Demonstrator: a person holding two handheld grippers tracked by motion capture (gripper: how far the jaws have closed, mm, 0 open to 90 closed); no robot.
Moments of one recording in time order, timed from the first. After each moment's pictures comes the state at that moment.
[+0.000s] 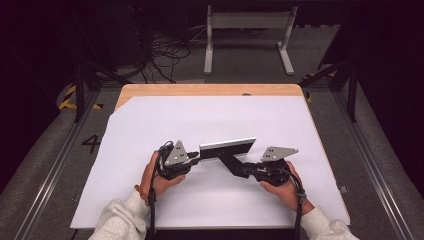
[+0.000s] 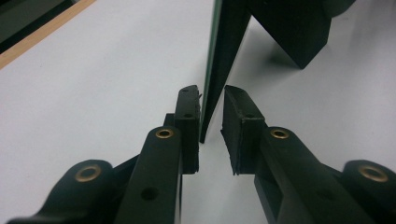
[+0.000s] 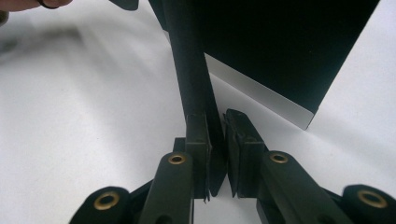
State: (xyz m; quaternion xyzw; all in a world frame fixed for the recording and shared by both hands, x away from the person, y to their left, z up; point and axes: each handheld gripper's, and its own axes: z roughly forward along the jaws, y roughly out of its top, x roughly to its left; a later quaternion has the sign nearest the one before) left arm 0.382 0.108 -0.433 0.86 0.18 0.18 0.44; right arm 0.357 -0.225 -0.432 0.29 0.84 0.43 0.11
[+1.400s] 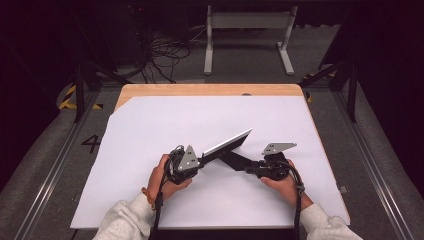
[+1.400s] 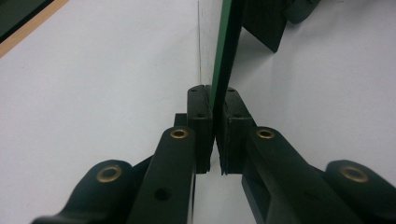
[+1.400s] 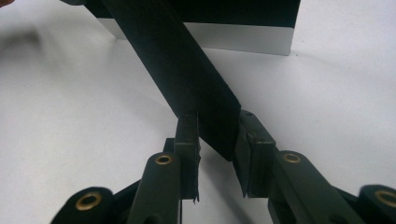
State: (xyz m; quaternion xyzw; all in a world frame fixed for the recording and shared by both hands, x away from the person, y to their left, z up) left arm 0.365 0.080 -0.431 0.88 0.17 0.20 0.39; right arm 0.382 -0.237 -0.453 0.35 0.84 0.41 0.07
